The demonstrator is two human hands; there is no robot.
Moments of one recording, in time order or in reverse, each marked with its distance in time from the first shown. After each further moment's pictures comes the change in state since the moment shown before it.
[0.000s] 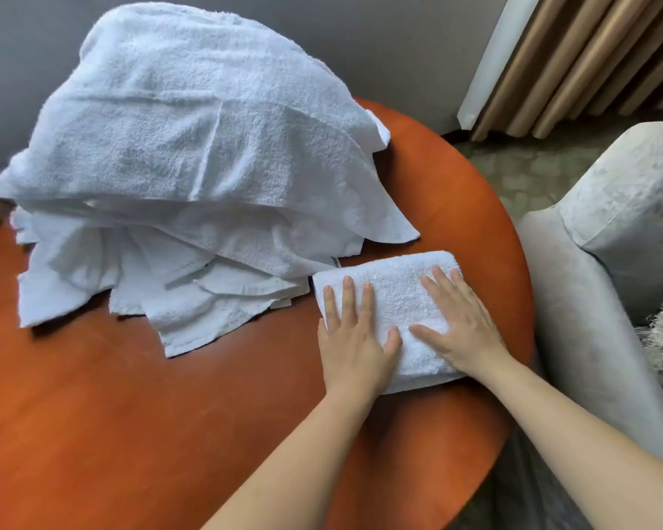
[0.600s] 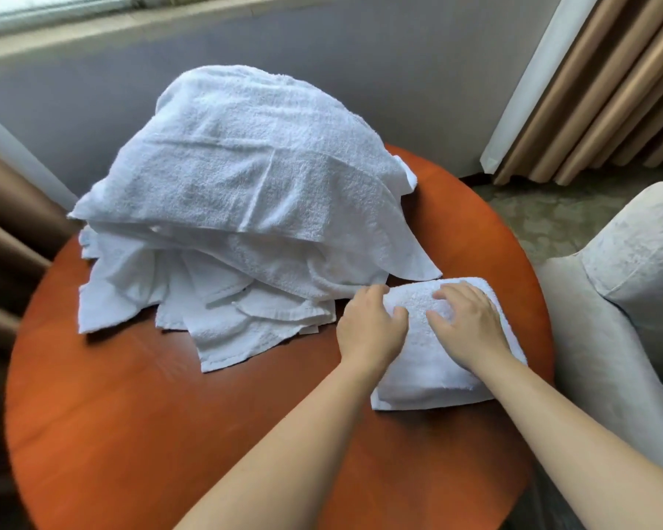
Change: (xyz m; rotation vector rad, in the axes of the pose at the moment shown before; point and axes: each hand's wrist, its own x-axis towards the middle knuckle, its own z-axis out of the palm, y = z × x) left_hand 0.037 0.021 -0.081 -0.358 0.030 -0.138; right_hand 0.035 -0.052 -0.034 0.064 0.255 0.034
